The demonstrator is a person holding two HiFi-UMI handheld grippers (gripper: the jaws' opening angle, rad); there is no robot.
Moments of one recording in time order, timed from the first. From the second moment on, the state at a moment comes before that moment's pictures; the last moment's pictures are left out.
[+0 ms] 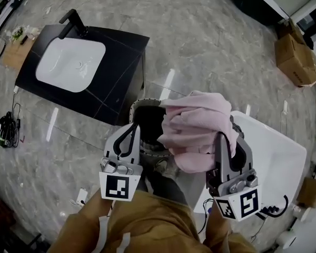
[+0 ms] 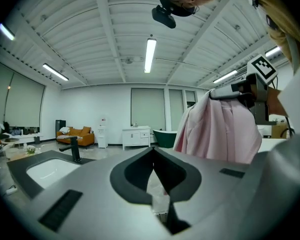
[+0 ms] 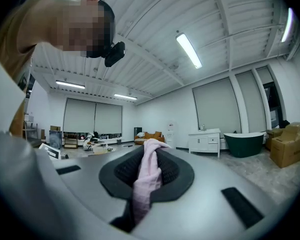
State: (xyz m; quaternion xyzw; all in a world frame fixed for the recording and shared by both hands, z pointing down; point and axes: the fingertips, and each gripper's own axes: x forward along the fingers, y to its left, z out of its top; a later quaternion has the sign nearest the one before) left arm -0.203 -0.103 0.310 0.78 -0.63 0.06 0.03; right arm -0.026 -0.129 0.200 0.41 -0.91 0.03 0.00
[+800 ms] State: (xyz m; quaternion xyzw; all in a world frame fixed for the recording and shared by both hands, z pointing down) left arm -0.203 -0.135 0.504 0.77 -0.64 0.08 0.05; right arm -0.063 -0.154 0.449 0.38 -0.92 0.07 0.04
